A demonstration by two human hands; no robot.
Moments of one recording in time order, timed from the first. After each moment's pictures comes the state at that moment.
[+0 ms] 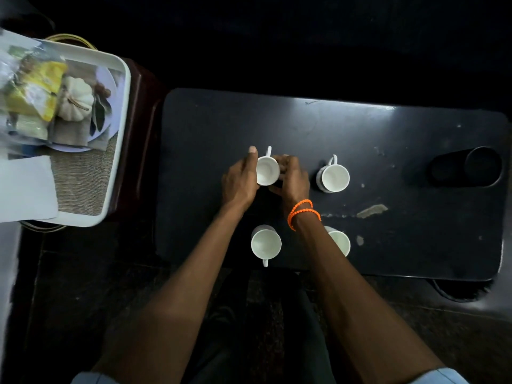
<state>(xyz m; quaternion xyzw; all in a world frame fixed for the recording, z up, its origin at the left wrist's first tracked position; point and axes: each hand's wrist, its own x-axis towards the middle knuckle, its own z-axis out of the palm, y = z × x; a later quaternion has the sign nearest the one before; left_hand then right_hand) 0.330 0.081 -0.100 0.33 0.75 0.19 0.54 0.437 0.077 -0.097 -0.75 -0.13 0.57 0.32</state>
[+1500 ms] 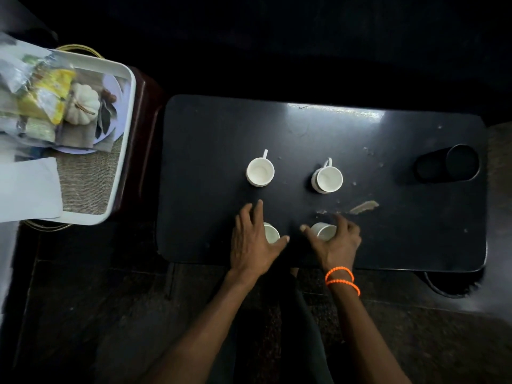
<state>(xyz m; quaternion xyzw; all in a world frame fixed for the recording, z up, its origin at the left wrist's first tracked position) 0.338 -0.056 -0.100 0.63 0.69 0.04 0.36 0.517 -0.079 -0.108 -0.88 -0.35 0.28 0.17</state>
